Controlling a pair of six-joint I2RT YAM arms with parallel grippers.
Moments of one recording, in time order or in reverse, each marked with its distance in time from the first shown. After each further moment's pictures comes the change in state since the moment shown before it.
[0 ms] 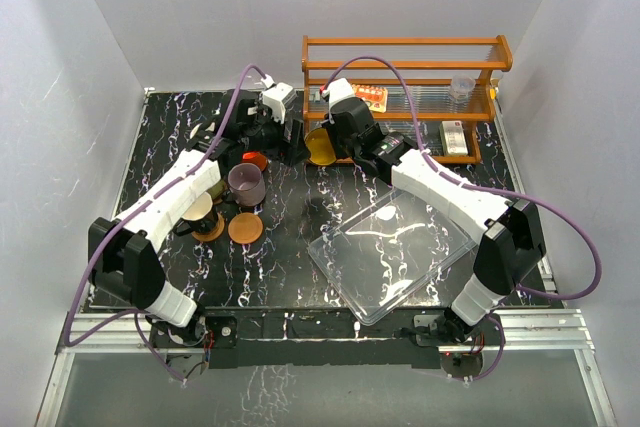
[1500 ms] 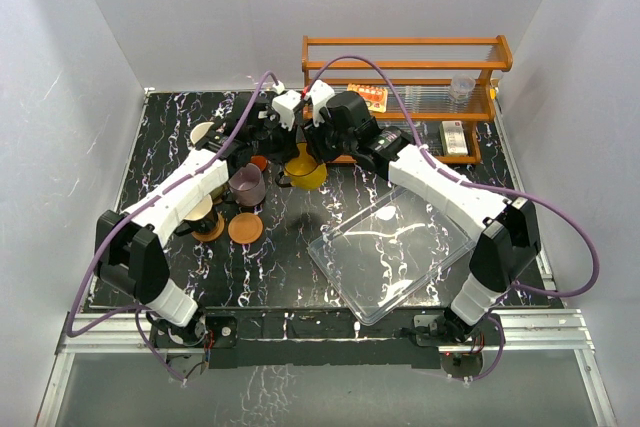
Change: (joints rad) left arm -0.045 0.031 0.011 -0.043 -0.111 0.119; right arm 0.011 0.031 0.074 -0.031 -0.317 -0.082
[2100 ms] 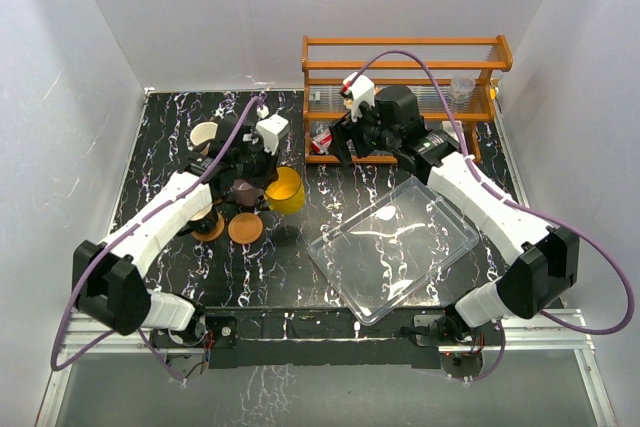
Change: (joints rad) left arm 0.023 -0.186 -0.195 -0.095 -0.068 0.043; right arm -0.161 -0.203 -0.140 0.021 -0.207 -0.092
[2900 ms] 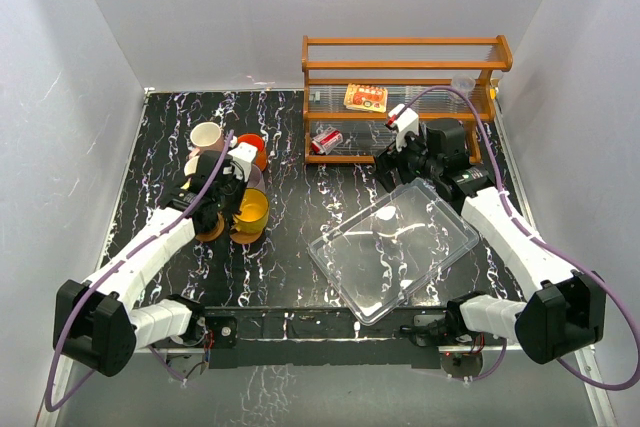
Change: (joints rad) left arm 0.075 -0.233 -0.322 0.040 -0.288 0.006; right arm -0.251 -0.266 -0.413 0.066 -0.143 -0.180
